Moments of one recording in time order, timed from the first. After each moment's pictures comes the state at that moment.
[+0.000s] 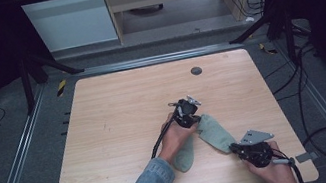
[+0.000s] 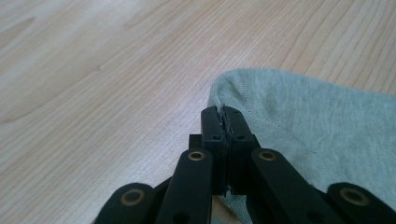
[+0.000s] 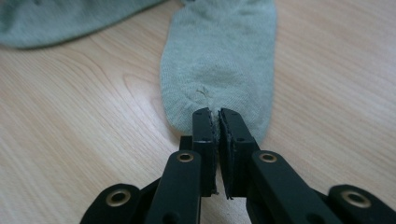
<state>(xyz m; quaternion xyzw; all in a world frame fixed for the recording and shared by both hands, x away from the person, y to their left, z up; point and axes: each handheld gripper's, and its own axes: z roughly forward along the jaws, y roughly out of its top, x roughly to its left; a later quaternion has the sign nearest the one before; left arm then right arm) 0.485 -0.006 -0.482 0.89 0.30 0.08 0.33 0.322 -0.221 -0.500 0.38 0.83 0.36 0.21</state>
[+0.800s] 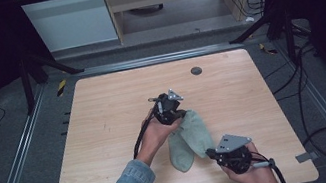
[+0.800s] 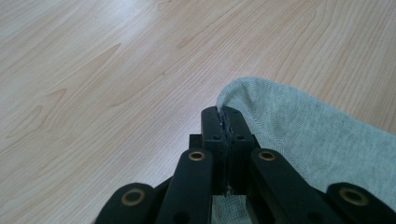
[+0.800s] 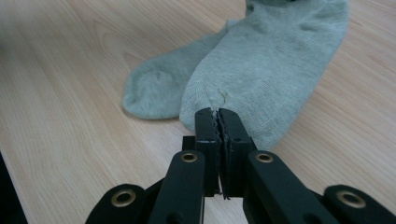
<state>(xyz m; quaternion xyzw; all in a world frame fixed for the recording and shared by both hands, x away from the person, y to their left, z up) 0.475 0.049 -0.431 0.88 0.29 0.11 0.35 0.308 -0.151 -0.461 0.30 0.85 0.39 0.18</state>
